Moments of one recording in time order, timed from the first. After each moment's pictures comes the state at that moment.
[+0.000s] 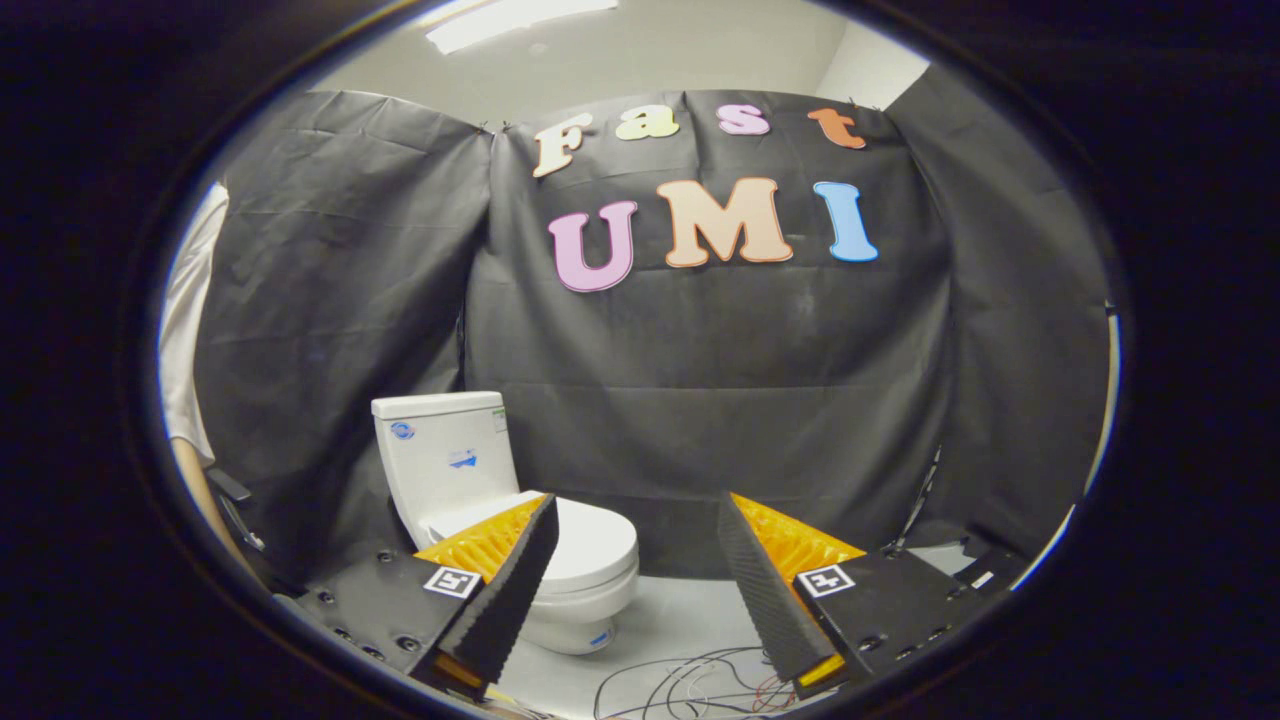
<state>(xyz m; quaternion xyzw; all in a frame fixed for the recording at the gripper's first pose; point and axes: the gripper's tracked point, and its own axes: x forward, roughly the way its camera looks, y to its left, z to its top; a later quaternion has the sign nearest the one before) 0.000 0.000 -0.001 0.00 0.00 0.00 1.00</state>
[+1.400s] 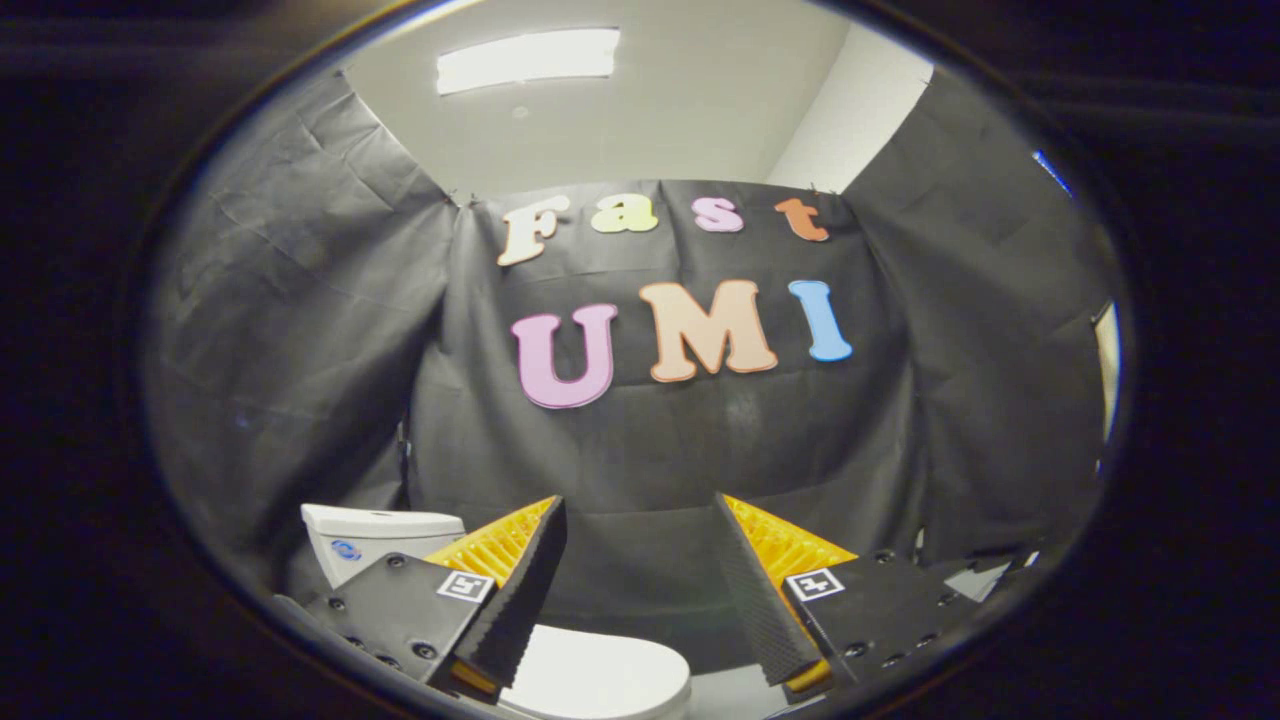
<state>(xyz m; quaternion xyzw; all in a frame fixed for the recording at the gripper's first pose) 0.123 0.106 0.071 0.01 -0.17 -0.14 0.97</state>
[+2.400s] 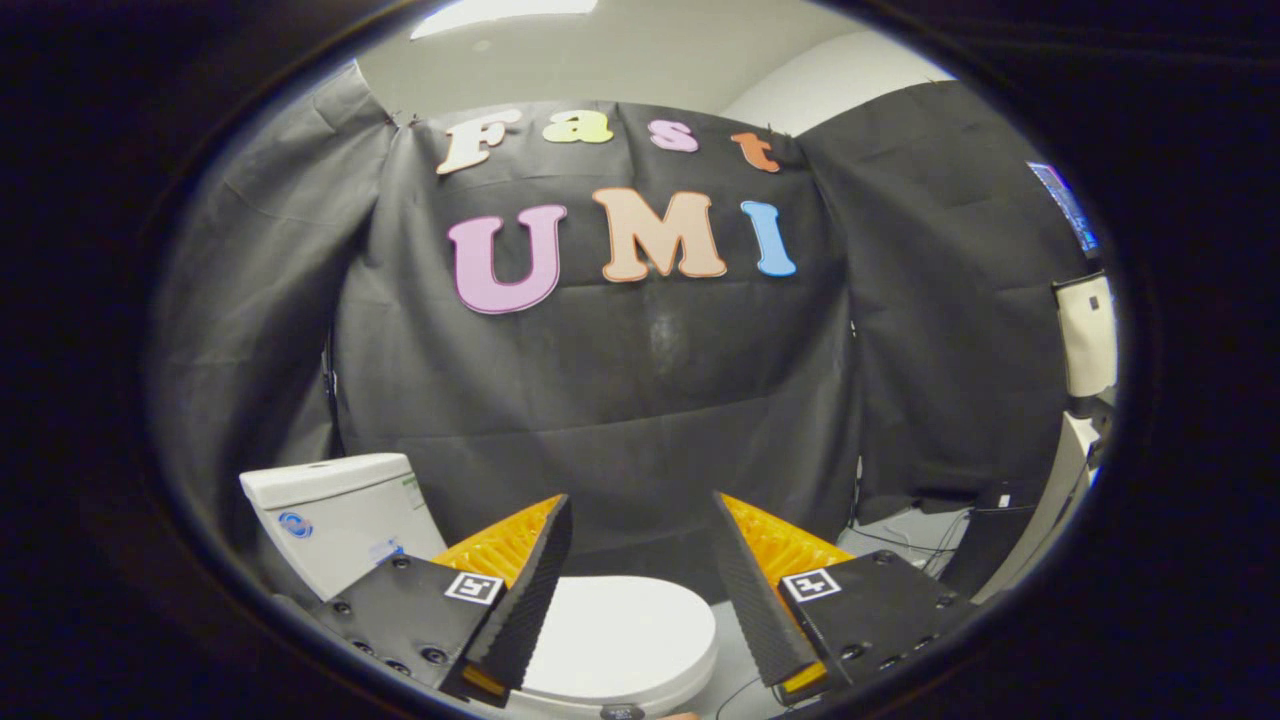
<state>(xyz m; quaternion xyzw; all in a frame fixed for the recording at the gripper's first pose) 0.162 0.145 -0.004 0.04 -0.05 -0.25 0.97</state>
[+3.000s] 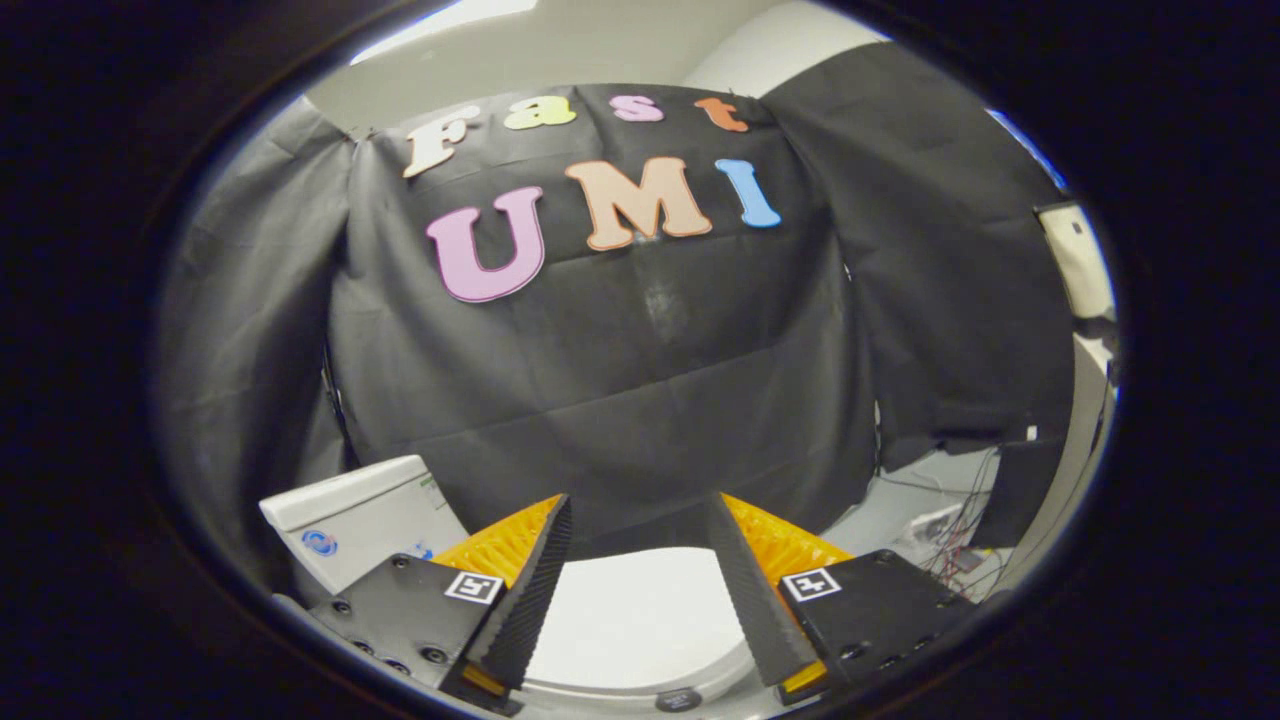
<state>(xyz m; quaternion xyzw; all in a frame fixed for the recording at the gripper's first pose) 0.182 0.163 -0.044 0.15 -0.03 -0.23 0.96</state>
